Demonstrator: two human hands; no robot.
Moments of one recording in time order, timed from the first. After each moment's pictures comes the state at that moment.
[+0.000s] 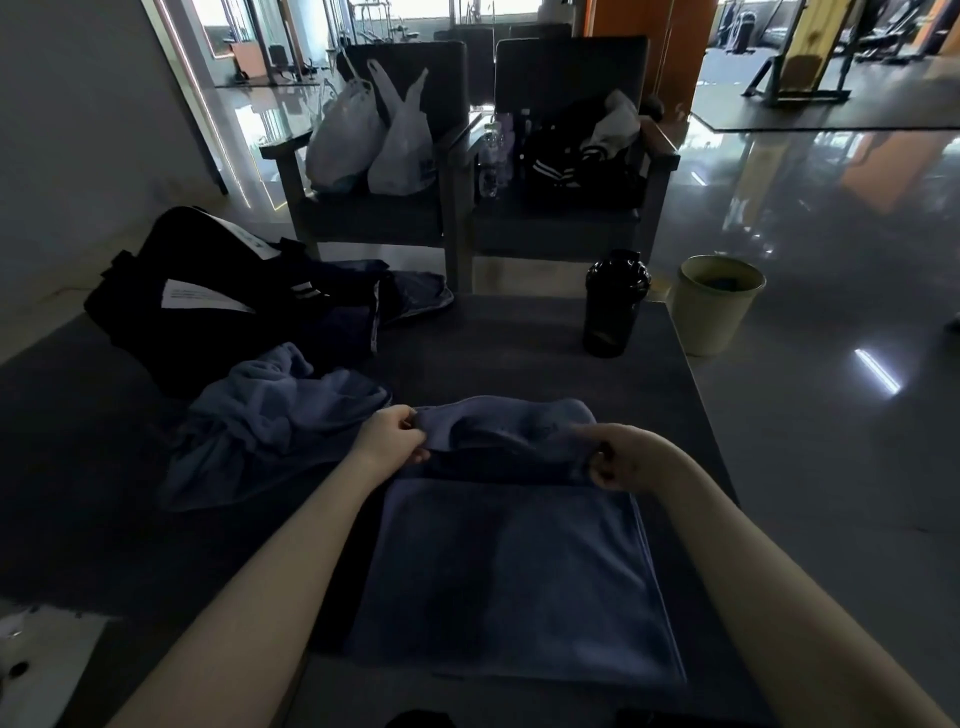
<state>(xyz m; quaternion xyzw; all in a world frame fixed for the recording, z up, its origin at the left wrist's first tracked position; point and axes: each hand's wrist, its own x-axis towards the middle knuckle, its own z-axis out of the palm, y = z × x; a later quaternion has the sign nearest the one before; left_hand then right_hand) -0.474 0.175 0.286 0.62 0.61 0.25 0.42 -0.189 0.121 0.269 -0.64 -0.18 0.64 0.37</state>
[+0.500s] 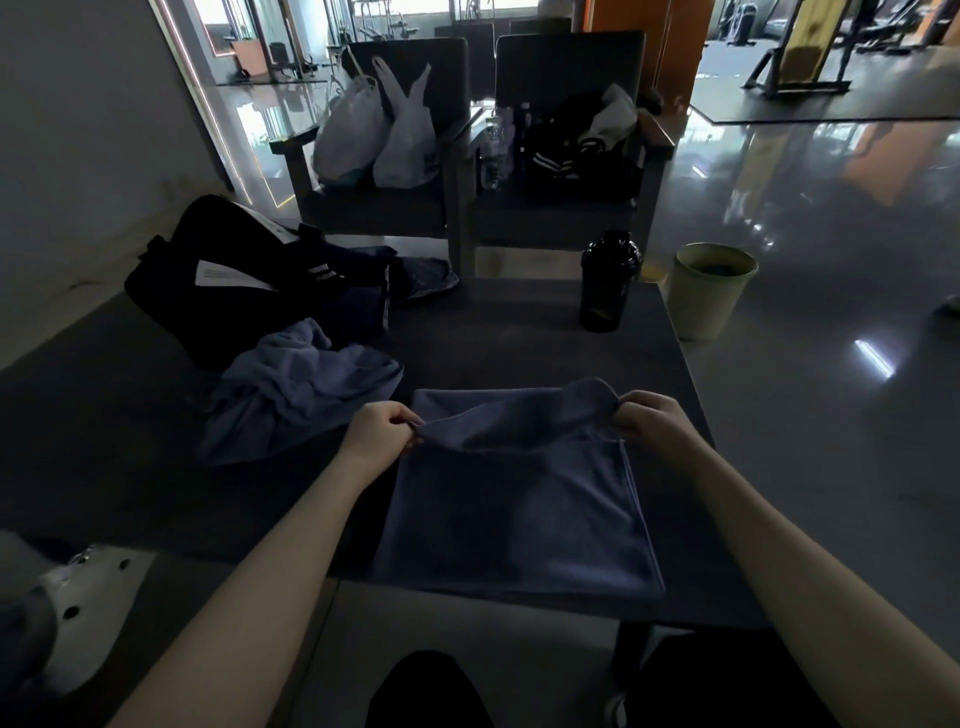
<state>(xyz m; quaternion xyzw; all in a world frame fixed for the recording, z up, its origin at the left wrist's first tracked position) -0.502 0.105 0.301 0.65 0.62 0.26 0.34 -0.184 0.049 0.288 -0.65 -0.38 0.44 0.48</state>
